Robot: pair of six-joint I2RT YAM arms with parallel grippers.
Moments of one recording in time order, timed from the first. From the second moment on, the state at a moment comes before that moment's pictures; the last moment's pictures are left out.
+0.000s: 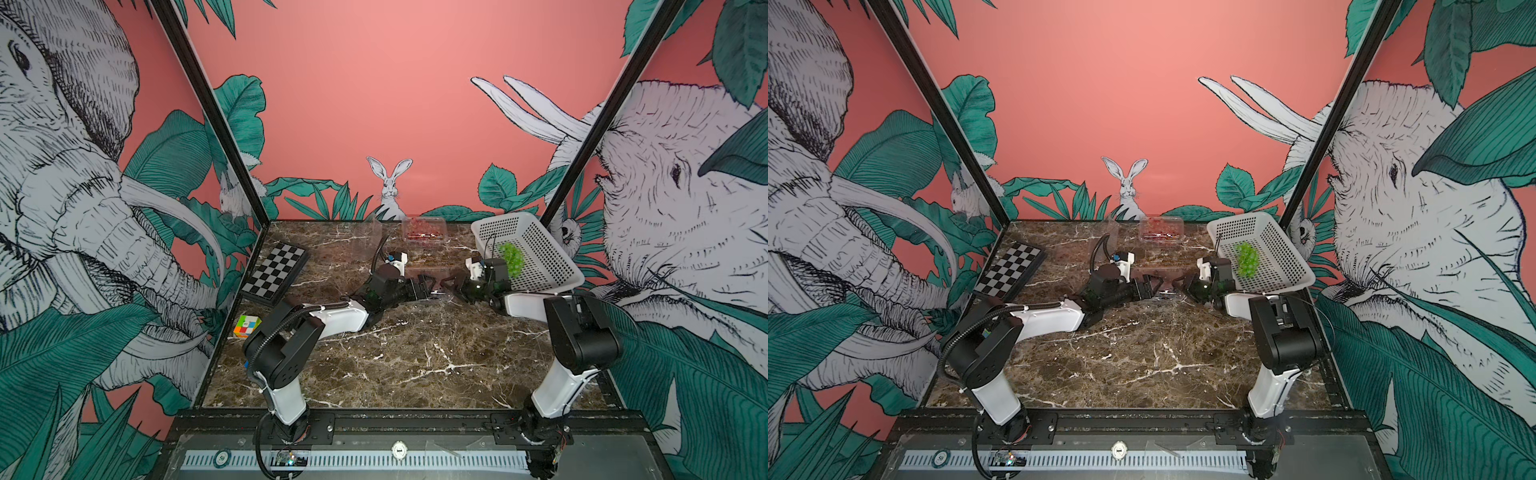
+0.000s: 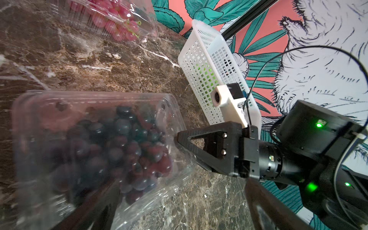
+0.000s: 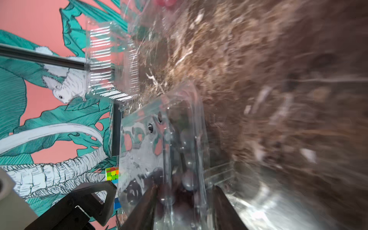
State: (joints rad) left arm -0.75 1.73 0.91 0.44 0.18 -0.78; right arm 0.24 1.77 0.84 0.28 -0.63 0.80
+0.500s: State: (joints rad) left arm -0.74 1.71 0.90 0.42 0.15 -0.75; right arm 0.29 1.66 0.77 0.26 -0.61 0.80
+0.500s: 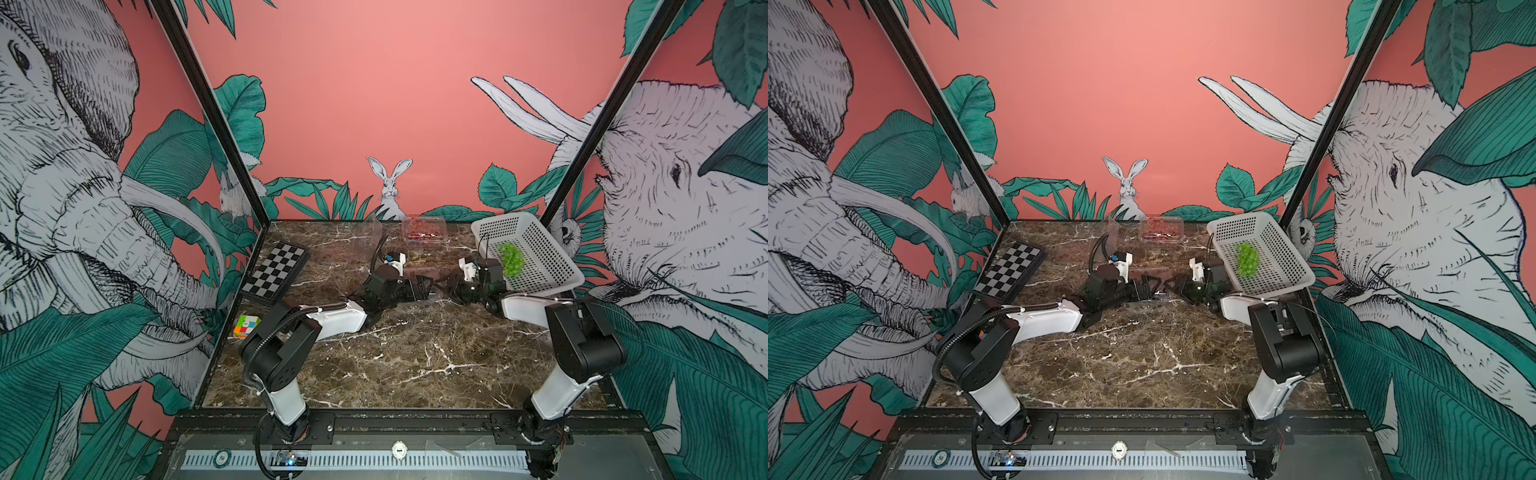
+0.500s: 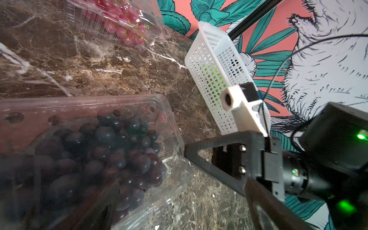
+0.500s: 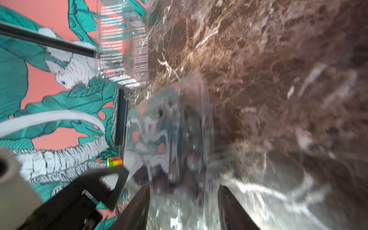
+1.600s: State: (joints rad) left arm -0.74 1.69 0.87 0.42 0.15 -0.75; right arm 0.28 1.74 0.62 0.61 -0.63 1.03
